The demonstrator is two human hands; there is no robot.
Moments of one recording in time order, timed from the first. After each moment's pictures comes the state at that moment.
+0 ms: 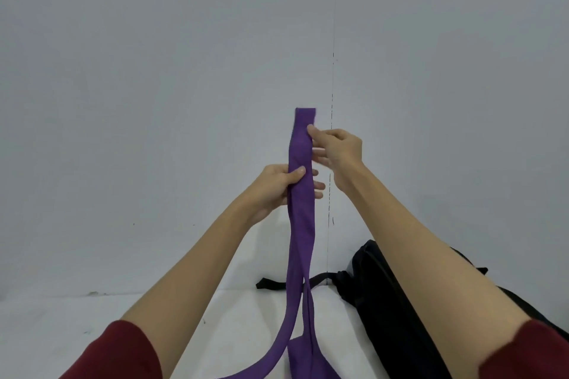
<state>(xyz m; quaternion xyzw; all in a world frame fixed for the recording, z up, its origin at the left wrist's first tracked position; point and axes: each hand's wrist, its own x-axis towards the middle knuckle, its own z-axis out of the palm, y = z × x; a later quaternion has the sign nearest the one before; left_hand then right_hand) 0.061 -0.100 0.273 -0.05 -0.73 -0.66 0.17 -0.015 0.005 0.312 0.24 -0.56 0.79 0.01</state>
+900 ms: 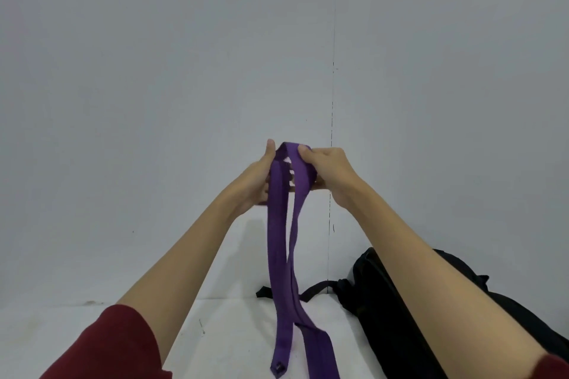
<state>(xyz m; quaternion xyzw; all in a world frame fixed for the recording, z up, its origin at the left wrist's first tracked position) 0.062 -0.127 0.291 0.03 -0.78 -0.60 0.19 0.009 0.009 0.308 0.34 -0.68 0.65 -0.02</state>
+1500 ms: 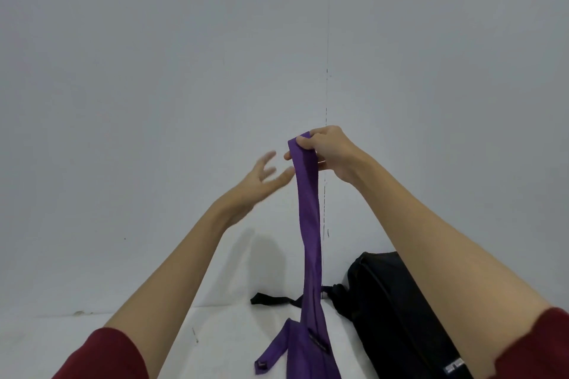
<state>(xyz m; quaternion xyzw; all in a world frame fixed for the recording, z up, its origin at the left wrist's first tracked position) 0.065 -0.134 0.284 -0.02 -0.82 -0.54 0.18 0.002 0.018 0.349 0.38 -0.72 0.59 -0.01</state>
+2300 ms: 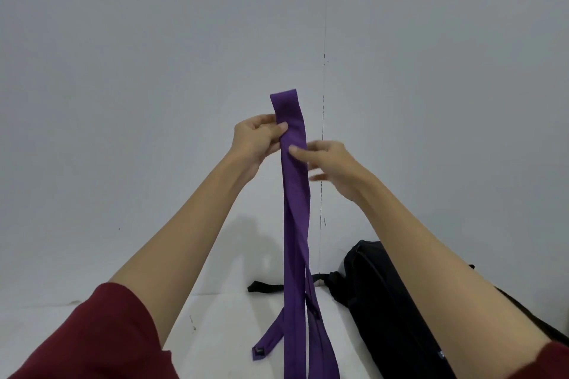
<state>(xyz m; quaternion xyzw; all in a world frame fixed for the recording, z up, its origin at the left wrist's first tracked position) 0.050 -0.109 0.329 -0.04 -0.63 -0.69 0.36 -0.012 0.023 0.306 0.36 -0.71 0.61 -0.03</state>
